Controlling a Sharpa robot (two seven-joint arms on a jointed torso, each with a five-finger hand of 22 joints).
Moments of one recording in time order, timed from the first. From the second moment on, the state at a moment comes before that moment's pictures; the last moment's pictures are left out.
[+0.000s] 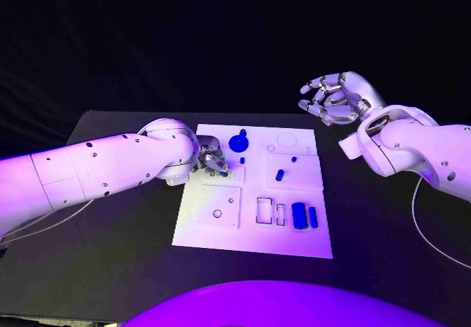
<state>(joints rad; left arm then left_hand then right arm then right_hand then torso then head) 1.26 -0.64 -0.10 1.41 -1.15 0.14 -0.52 0.86 -0.19 0.81 0.13 0.26 0.86 0.02 0.87 0.80 1.25 -0.04 1.11 0.83 1.47 -0.09 1.53 1.31 0.08 1.42 0.01 1.40 1.26 1.32 -0.90 -0.13 1.52 -0.78 -0.58 0.20 1.32 -0.19 0.40 0.23 0.30 0.79 0.17 0.23 0.58 1.03 0.08 0.82 0.79 1.40 0.01 1.22 1.04 0.13 1.21 0.11 0.90 1.13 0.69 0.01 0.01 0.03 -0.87</state>
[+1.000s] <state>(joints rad) 1.26 -0.64 -0.10 1.40 -1.15 0.15 -0.52 0.85 -0.19 0.72 0.17 0.26 0.87 0.02 0.87 0.78 1.26 -0.04 1.12 0.83 1.47 -0.09 1.54 1.31 0.08 1.42 0.01 1.40 1.26 1.32 -0.90 -0.13 1.52 -0.78 -0.57 0.20 1.29 -0.19 0.38 0.25 0.24 0.79 0.17 0.24 0.58 1.04 0.08 0.82 0.78 1.40 0.00 1.21 1.04 0.13 1.21 0.11 0.89 1.12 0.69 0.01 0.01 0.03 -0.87</state>
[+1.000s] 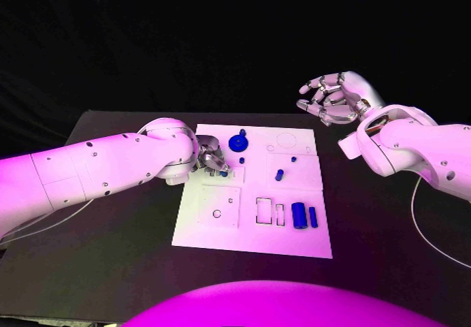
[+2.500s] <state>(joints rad) 1.31 -0.72 -0.04 1.46 -1.14 0.17 -0.52 0.85 -0.19 0.50 0.29 0.26 0.84 0.03 0.86 0.74 1.19 -0.04 1.07 0.71 1.47 -0.09 1.53 1.31 0.08 1.41 0.01 1.39 1.23 1.32 -0.90 -0.13 1.51 -0.77 -0.57 0.21 1.28 -0.19 0.37 0.26 0.24 0.79 0.17 0.24 0.58 1.04 0.08 0.82 0.78 1.40 0.00 1.21 1.04 0.13 1.21 0.11 0.89 1.12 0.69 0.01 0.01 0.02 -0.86</state>
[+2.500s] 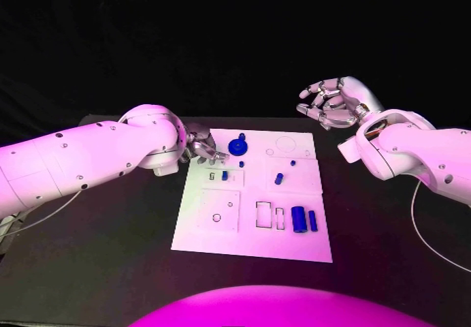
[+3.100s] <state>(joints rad) 1.39 -0.62 -0.02 1.21 -1.09 0.26 -0.50 0.93 -0.17 0.41 0.29 0.26 0.73 0.11 0.68 0.60 1.09 0.03 0.97 0.57 1.47 -0.04 1.50 1.31 0.08 1.37 0.05 1.33 1.16 1.31 -0.89 -0.13 1.50 -0.77 -0.57 0.21 1.28 -0.19 0.37 0.26 0.24 0.79 0.17 0.24 0.58 1.04 0.08 0.82 0.78 1.40 0.00 1.21 1.04 0.13 1.21 0.11 0.89 1.12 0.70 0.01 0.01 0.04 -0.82</state>
